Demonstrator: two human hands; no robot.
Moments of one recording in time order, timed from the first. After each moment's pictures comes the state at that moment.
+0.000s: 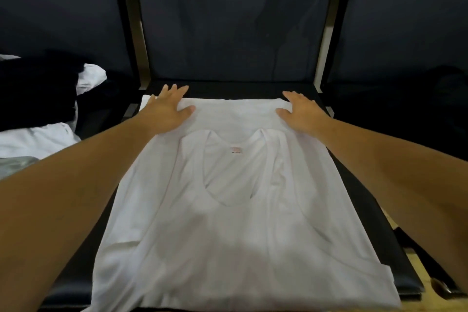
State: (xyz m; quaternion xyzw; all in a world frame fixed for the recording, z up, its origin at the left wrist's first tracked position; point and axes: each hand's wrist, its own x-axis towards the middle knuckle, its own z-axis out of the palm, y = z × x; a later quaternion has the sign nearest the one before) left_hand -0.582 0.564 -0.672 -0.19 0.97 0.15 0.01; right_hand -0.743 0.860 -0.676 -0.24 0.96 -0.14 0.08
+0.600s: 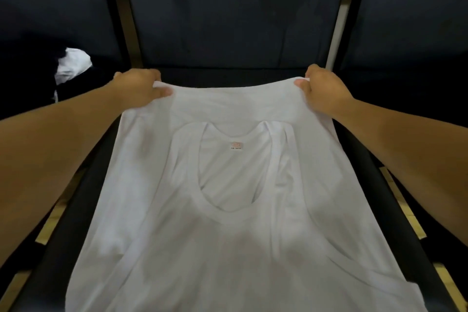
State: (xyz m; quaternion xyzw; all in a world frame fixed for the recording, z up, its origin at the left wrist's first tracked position) left_hand -0.602 0.518 -0.654 -0.24 0.97 0.08 0.02; right_hand -0.787 0.864 -0.676 -0.24 0.96 -0.13 -0.04
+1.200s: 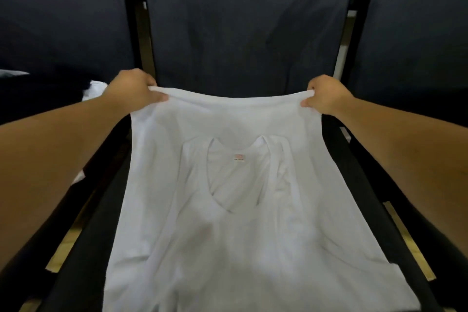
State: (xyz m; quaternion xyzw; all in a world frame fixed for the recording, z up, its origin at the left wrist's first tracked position) left_hand -0.593 0.504 -0.600 -0.28 0.95 0.15 -0.07; right_hand -0.819 0.838 -0.621 -0.21 0.97 -0.12 0.01
